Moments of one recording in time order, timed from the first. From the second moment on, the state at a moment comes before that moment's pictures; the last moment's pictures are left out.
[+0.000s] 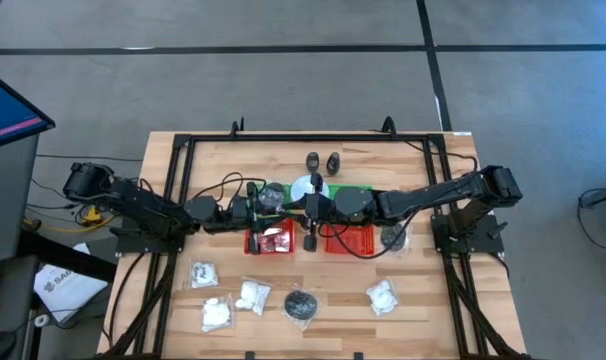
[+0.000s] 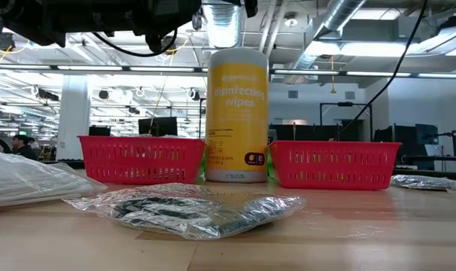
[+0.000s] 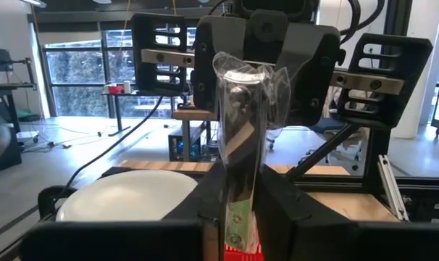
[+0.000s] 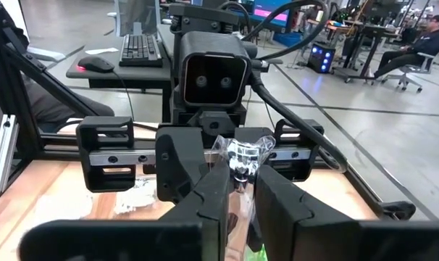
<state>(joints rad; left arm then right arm) -0.17 1.29 0.43 1.01 -0.27 0.05 0.15 1.64 1.22 0.24 0.27 -0.08</state>
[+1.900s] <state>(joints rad) -0.31 1.10 0.43 0.08 -0.42 -0.43 0.21 1.63 1.22 -0.08 0.26 -0.10</state>
